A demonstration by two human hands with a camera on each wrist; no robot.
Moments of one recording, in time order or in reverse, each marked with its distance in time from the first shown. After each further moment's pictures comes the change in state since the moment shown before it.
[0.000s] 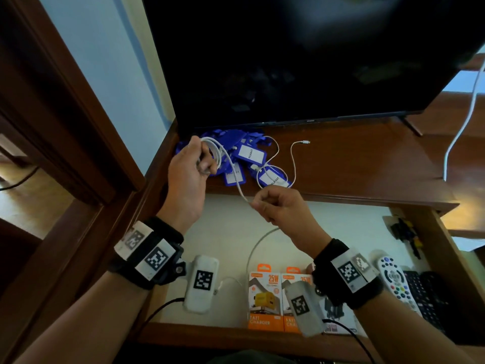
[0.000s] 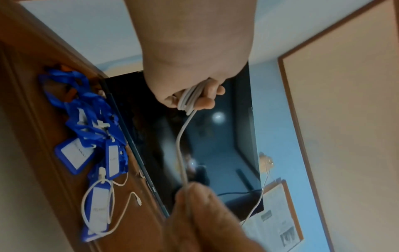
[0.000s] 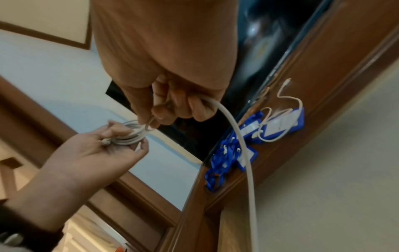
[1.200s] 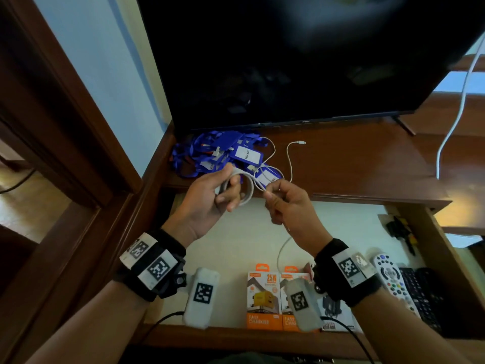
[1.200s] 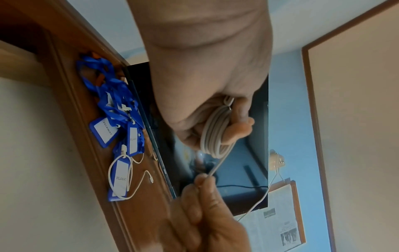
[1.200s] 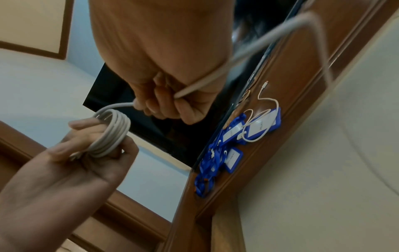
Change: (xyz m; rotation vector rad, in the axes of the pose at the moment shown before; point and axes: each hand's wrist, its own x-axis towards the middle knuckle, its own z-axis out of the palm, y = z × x) left_hand -0.018 -0.018 -0.001 -0.020 -0.416 -0.343; right_hand -0.001 0.007 -0.008 0.222 0.101 0.045
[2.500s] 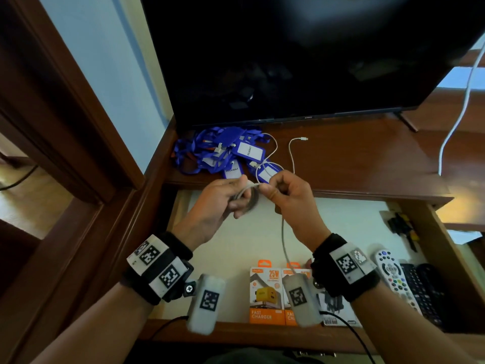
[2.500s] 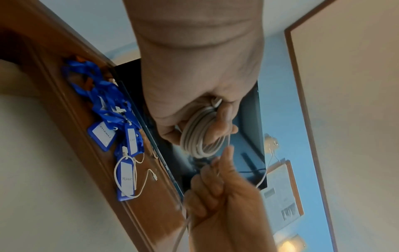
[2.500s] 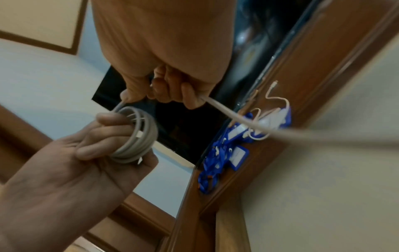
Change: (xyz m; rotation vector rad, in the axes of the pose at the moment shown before) left_hand -0.008 -0.012 0.005 0.235 0.045 -0.027; right_hand 0.000 -0.007 0.010 -0.213 0.094 -0.172
